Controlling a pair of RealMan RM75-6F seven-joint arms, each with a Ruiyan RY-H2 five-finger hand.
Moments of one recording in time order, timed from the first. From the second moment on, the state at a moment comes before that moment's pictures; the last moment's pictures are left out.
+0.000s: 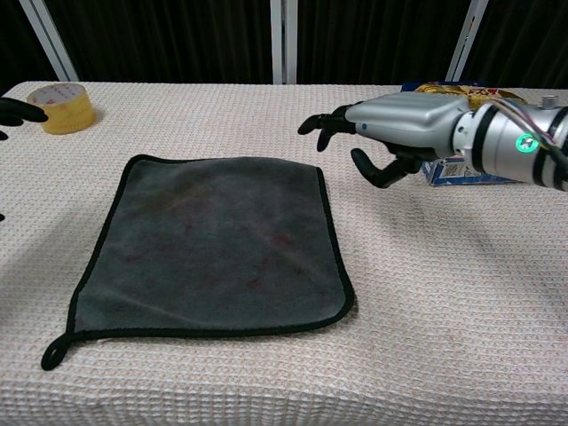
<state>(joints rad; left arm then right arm) -0.36 -1.25 0.06 -1.60 1.56 1.27 -0.25 0.84 -1.51 0.17 -1.49 -1.24 0.75 -0.30</state>
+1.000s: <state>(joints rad) -0.31 -1.24 0.06 -1.59 1.56 1.28 -0.26 0.99 -1.77 0.17 -1.12 -1.12 0.72 -0.43</state>
